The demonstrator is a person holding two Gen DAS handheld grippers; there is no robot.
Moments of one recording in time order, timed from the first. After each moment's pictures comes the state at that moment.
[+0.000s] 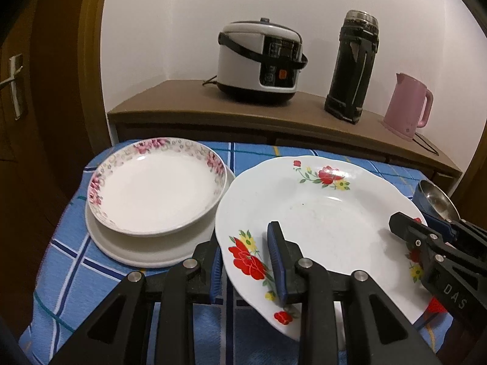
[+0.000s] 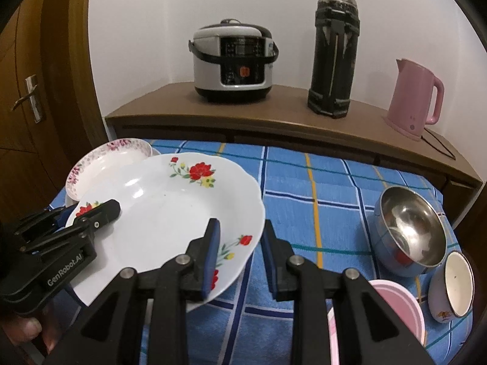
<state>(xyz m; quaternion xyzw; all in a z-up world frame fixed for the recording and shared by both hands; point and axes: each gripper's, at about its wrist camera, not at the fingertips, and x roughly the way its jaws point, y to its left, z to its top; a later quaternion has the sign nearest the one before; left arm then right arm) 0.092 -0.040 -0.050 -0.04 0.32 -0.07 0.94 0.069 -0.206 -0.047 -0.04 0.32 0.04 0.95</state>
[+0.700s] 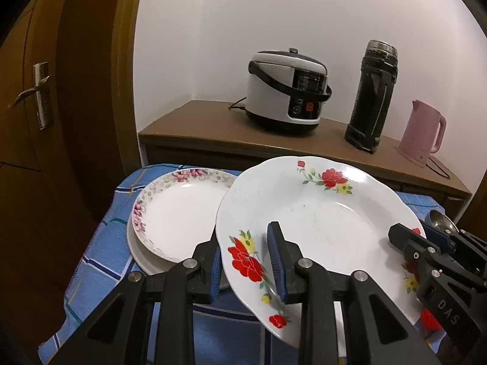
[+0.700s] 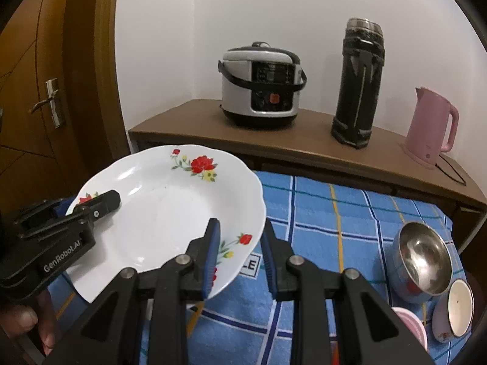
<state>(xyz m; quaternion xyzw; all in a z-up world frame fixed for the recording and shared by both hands) 0.089 -0.004 -0.021 -0.05 0.28 -0.03 0.96 0.076 -0.172 -0.026 -0.06 0.28 0.08 0.95</state>
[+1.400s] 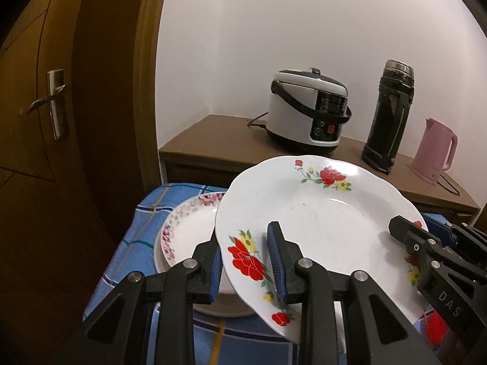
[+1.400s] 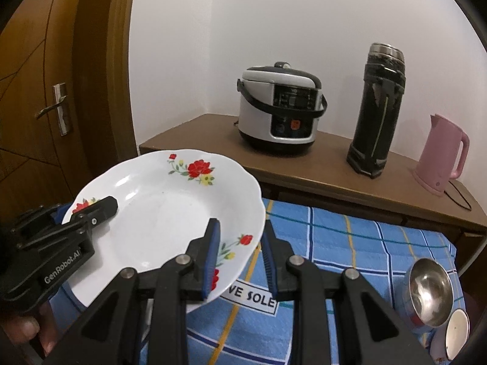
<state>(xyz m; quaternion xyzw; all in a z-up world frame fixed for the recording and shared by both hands) 0.099 0.027 -0.003 -0.06 0.26 0.00 0.96 0.099 -0.136 -0.007 -0.08 0.26 0.09 0.96</state>
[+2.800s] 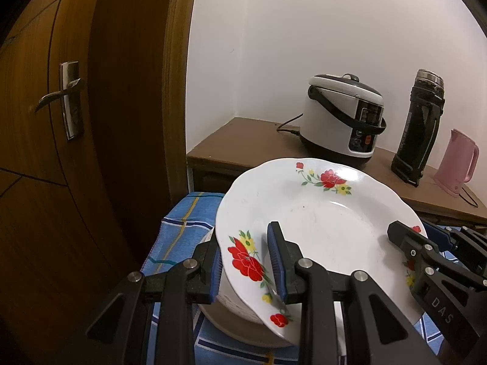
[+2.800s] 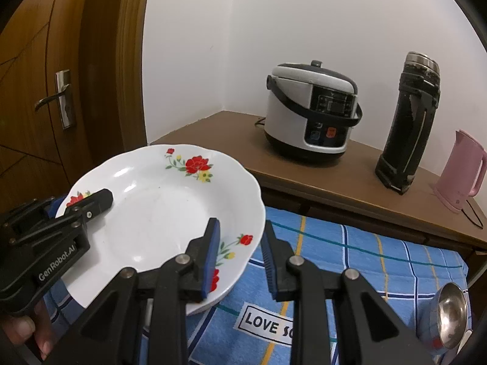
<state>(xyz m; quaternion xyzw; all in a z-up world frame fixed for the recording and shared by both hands) 0.128 0.067 -0.011 -0.06 0.26 0.04 0.96 0.139 -0.089 -0.020 -0.10 0.27 0.11 0.95</state>
